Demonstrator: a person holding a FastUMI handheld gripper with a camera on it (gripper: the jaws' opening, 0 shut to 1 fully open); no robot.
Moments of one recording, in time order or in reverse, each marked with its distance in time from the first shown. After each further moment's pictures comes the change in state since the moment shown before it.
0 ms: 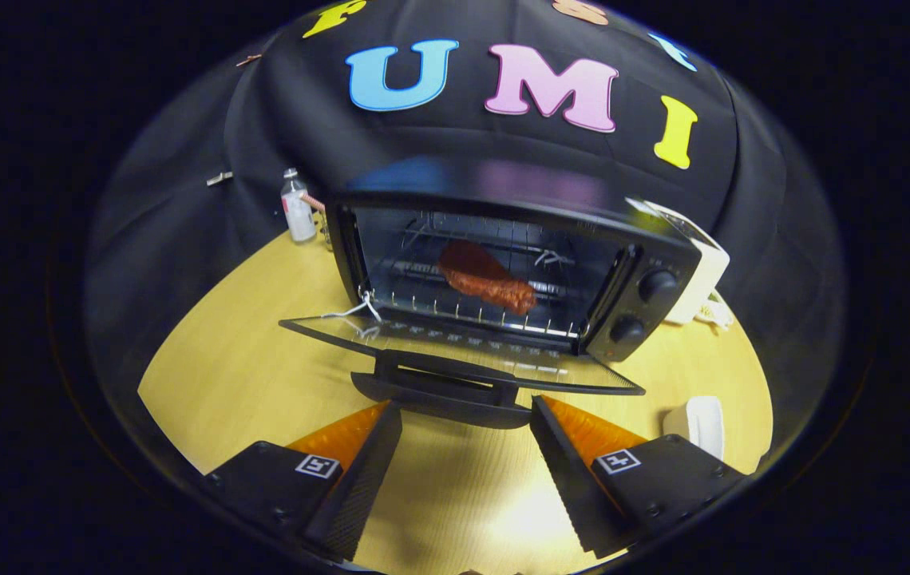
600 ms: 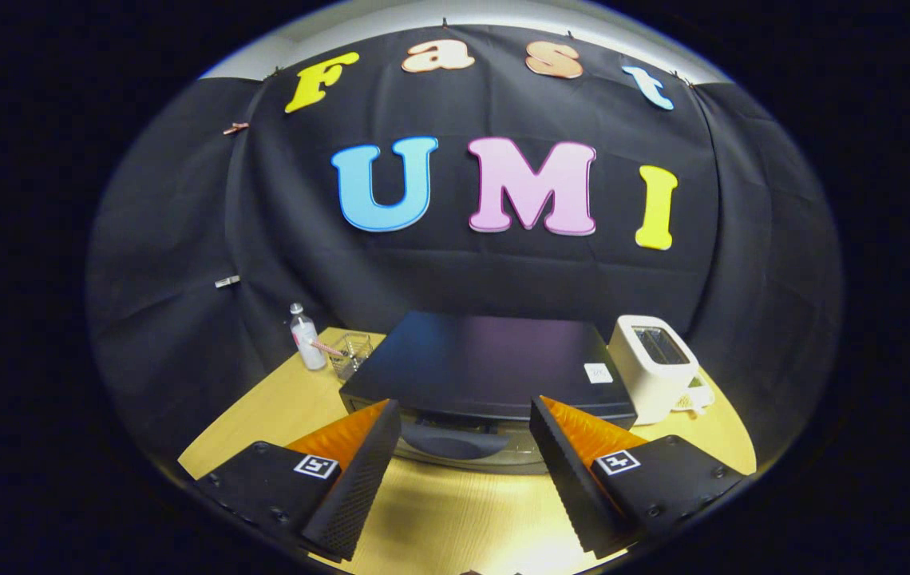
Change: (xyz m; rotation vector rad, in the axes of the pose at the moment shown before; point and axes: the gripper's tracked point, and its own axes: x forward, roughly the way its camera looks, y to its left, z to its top) arm -0.088 -0.021 0.157 0.080 -0.348 0.023
